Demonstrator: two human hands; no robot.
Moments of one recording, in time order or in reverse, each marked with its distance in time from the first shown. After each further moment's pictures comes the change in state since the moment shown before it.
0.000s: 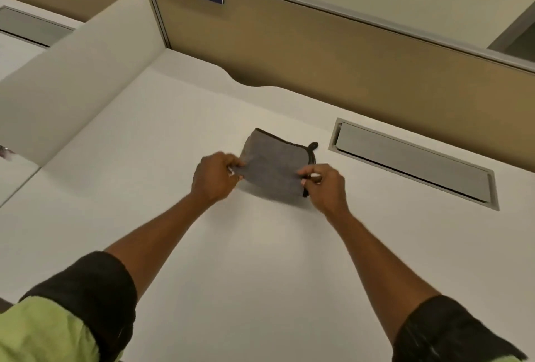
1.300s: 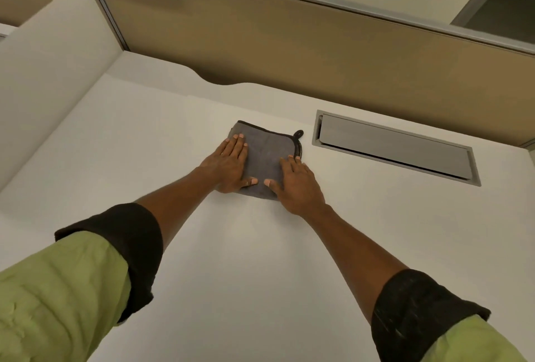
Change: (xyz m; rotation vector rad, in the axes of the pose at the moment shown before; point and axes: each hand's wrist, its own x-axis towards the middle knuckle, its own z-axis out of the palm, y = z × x) left_hand 0.098 0.013 0.051 0.905 -0.515 0.448; right_hand 0.027 0.006 0.035 -0.660 -0.261 -0.126
